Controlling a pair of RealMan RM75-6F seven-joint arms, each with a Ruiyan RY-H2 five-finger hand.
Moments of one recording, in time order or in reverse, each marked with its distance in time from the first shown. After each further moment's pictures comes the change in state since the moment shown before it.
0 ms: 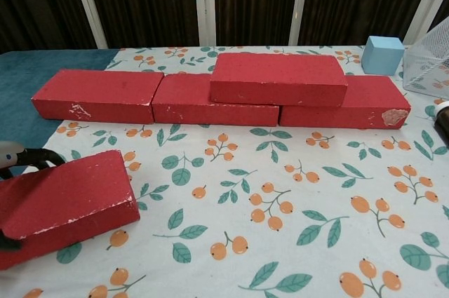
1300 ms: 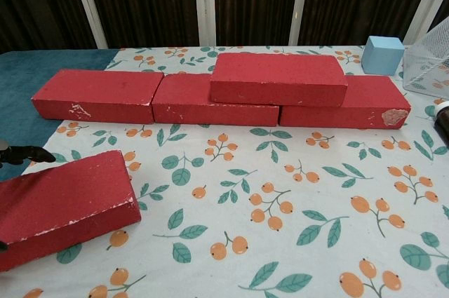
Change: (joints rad) left arm 0.015 0.082 -0.007 -0.110 -0.022 -0.026 -0.018; right arm 0.015 0.007 -0.039 0.005 -0.013 0.030 -0.006
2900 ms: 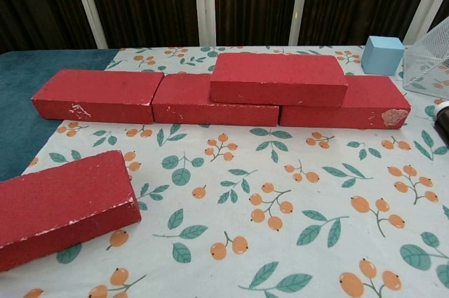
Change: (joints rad) left arm 0.342 0.466 -0.178 -0.094 0.455 -0.102 -0.399; right arm 0.052 0.019 -0.082 -0.017 0.007 0.038 -0.021
